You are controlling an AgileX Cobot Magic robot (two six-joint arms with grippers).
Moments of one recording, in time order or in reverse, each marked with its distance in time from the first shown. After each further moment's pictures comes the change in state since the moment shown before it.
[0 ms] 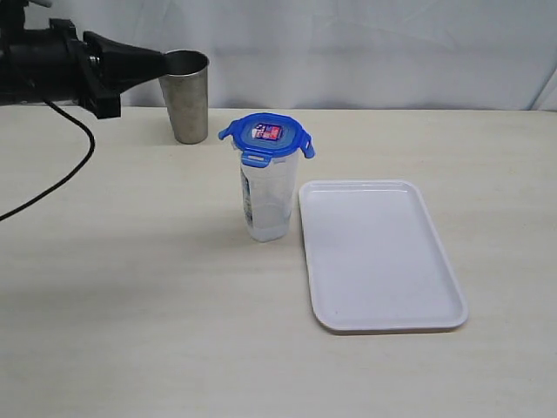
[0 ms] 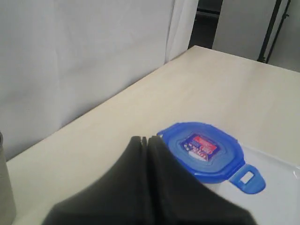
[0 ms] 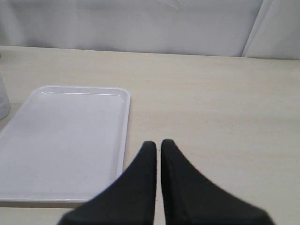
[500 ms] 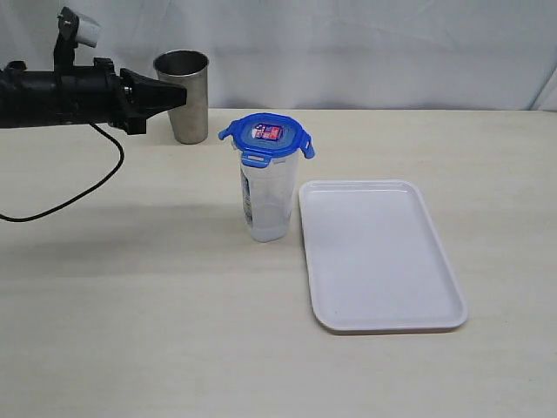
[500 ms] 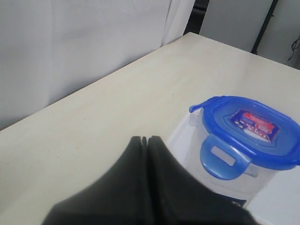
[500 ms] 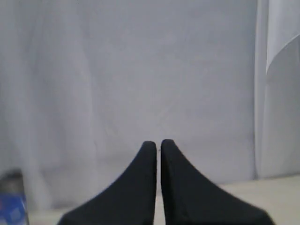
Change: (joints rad) left arm -0.002 0.304 -0.194 0.002 0.081 0.002; right arm 0.000 0.000 0.000 0.114 -0.504 0.077
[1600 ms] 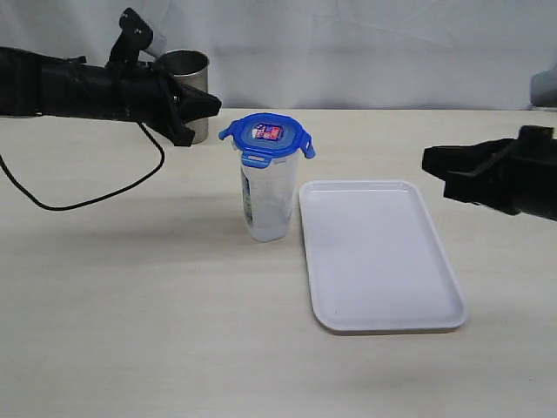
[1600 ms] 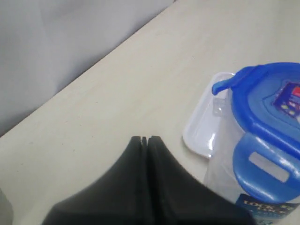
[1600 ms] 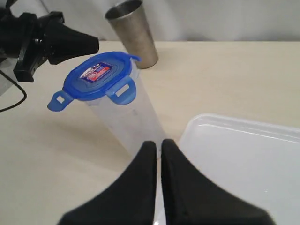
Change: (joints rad) left arm -0.136 0.045 -0.128 0.127 -0.237 0.000; right arm 0.000 1.276 -0.580 -1.496 -0.463 1.367
